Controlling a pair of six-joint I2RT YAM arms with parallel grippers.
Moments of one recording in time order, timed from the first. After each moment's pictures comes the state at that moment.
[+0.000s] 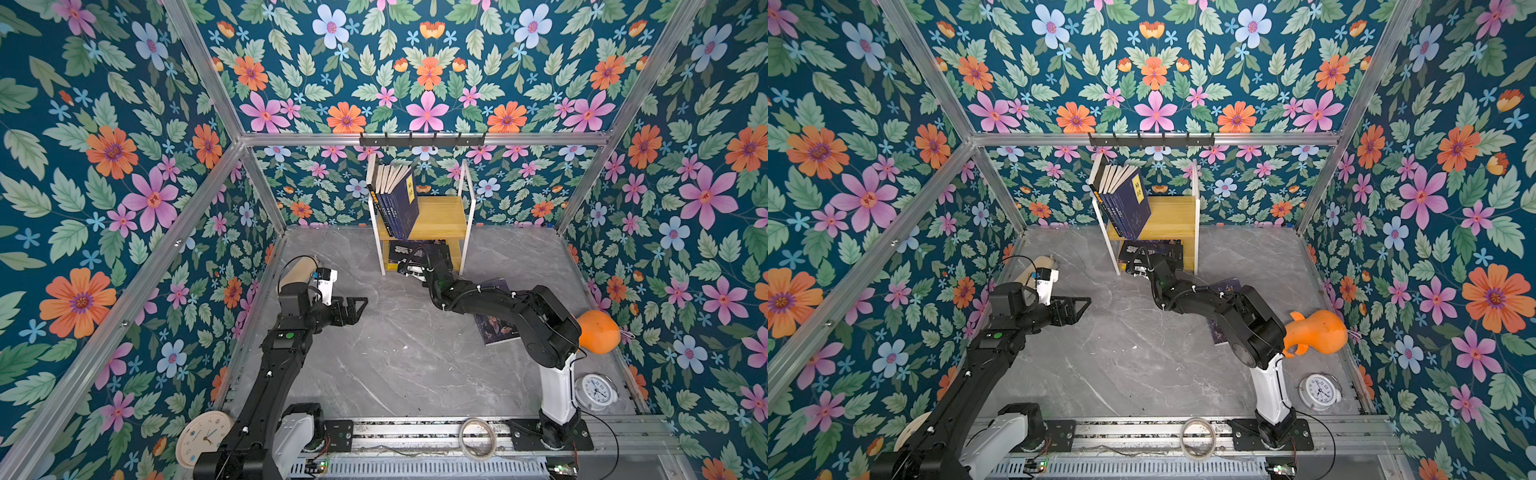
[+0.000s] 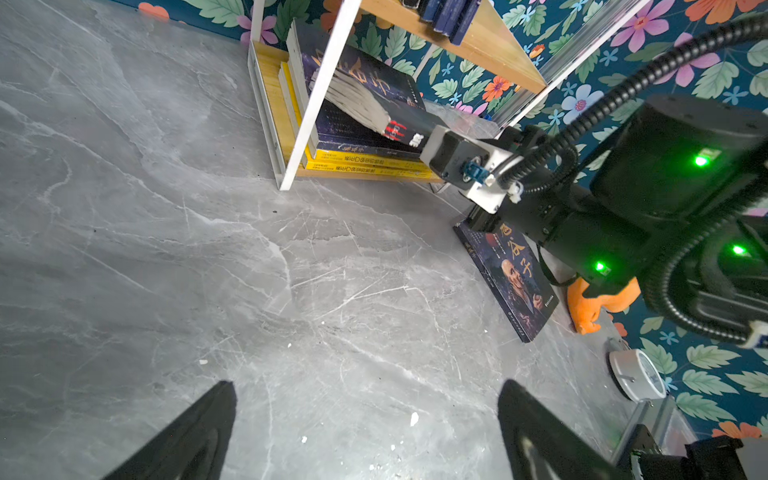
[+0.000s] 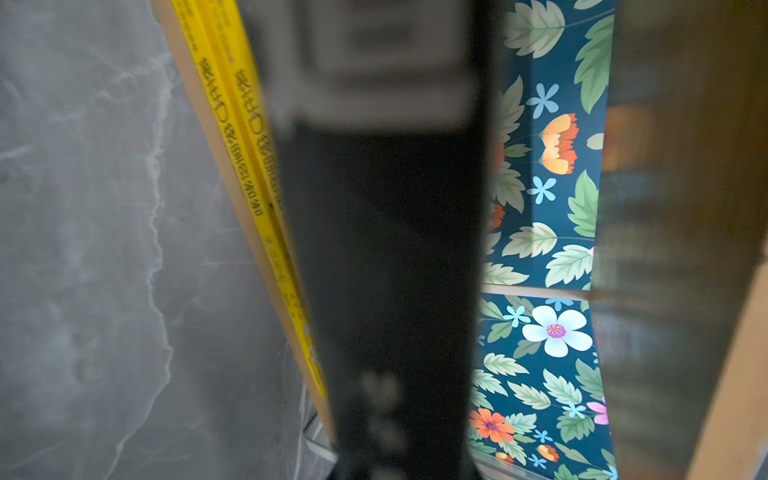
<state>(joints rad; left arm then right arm) -0.04 0.94 0.62 -0.24 0.63 -0.21 0.69 2.03 1.34 0.20 0.58 -1.07</state>
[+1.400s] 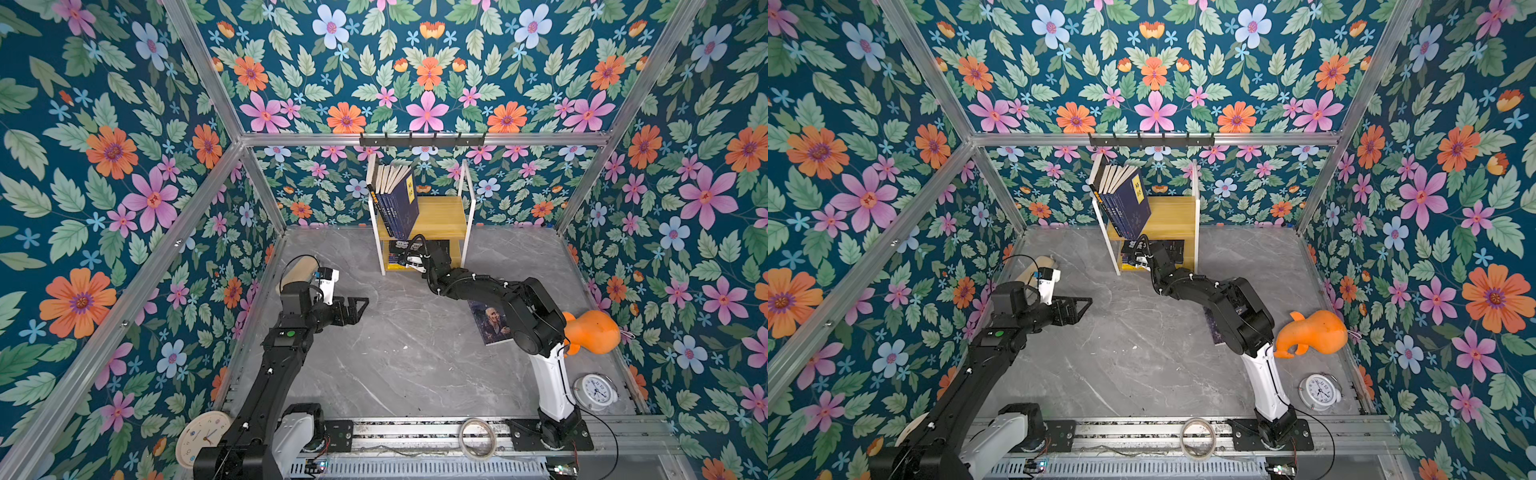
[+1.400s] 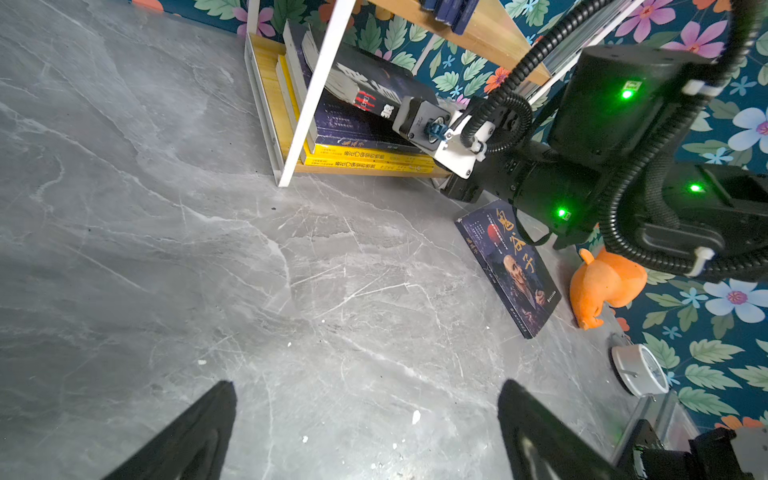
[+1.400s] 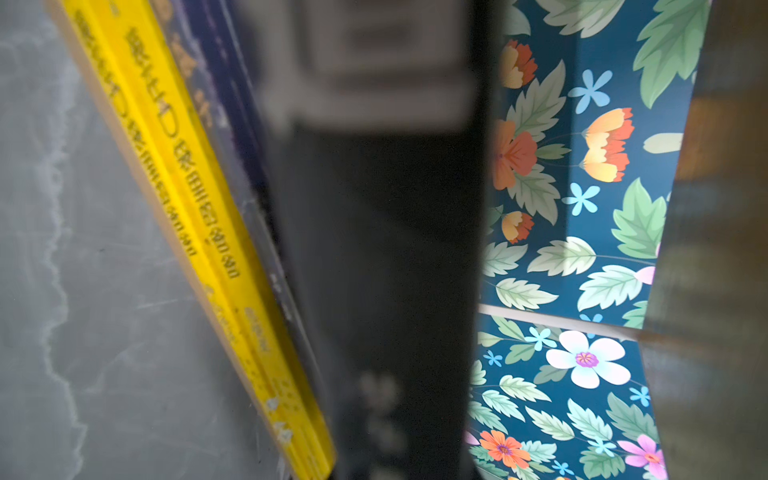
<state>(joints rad) -0.05 0.96 0.63 -0.24 0.62 -0.20 0.64 2.15 1.52 0.08 0.52 -1.07</state>
